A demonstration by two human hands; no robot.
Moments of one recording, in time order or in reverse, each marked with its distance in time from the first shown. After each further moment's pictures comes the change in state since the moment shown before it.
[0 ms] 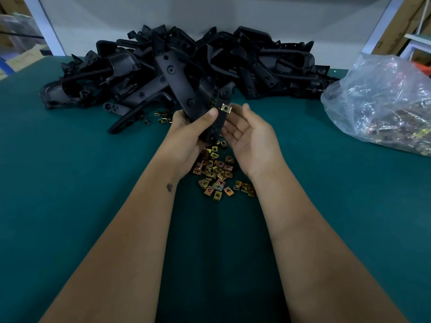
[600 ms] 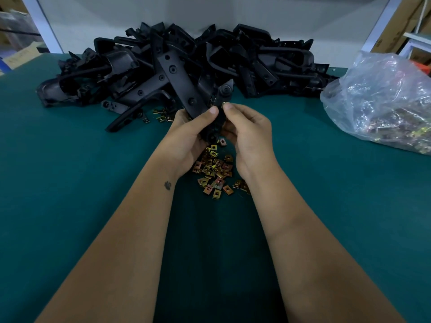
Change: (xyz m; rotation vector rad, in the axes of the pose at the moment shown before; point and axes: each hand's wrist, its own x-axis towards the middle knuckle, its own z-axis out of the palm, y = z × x) left_hand -0.002 0.002 0.003 -0.084 -0.026 -0.039; right_hand -0.006 0.005 0.012 -0.298 0.124 -0.179
